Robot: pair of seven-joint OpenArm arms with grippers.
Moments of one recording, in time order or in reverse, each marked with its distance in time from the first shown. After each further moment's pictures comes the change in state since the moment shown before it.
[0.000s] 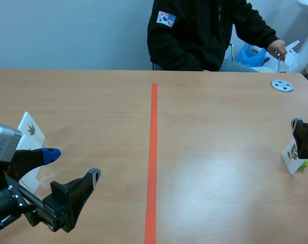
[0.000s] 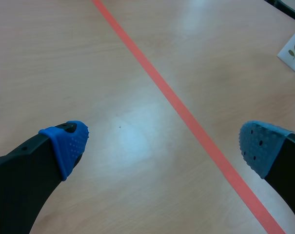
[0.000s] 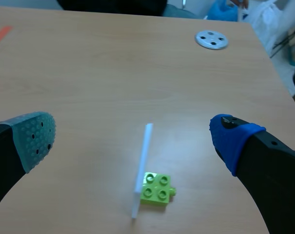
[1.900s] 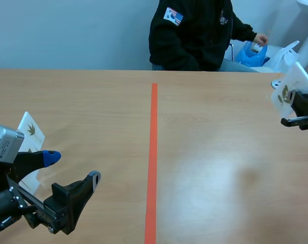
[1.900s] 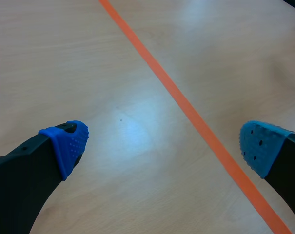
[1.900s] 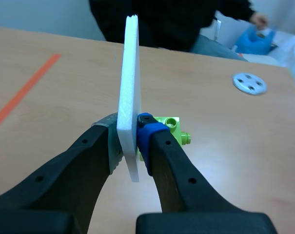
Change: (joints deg) left arm 0.0 0.0 0.0 0.0 0.0 0.3 1.7; right arm 6.7 -2.7 -2.5 3.0 -1.6 -0.2 -4.1
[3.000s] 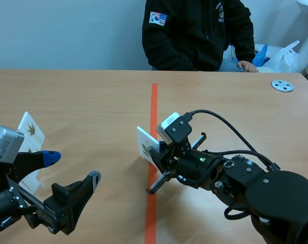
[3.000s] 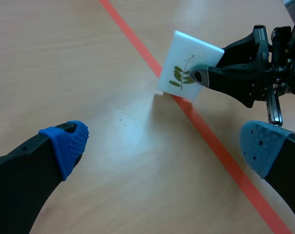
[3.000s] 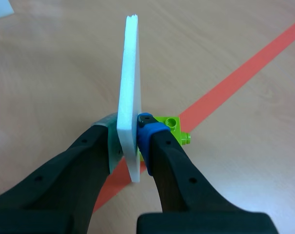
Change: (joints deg) left arm 0.0 0.0 0.0 0.0 0.0 0.0 0.0; right arm 17.9 -12.8 -46.8 -23.4 -18.8 -3.5 13.7
